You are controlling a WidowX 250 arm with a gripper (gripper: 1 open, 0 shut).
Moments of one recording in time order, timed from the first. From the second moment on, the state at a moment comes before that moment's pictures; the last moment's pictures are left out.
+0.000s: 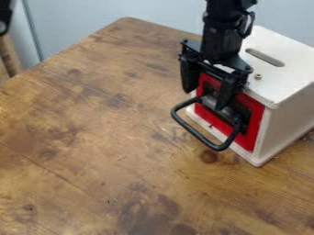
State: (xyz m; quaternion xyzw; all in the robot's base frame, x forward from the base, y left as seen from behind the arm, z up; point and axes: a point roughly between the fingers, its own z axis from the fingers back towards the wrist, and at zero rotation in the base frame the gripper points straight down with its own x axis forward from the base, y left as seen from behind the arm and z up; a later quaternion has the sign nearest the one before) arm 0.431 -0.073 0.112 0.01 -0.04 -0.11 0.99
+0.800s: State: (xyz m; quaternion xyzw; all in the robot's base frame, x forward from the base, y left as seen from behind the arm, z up) arm 0.432 -0.078 0.108 -0.02 -0.06 -0.12 0.99
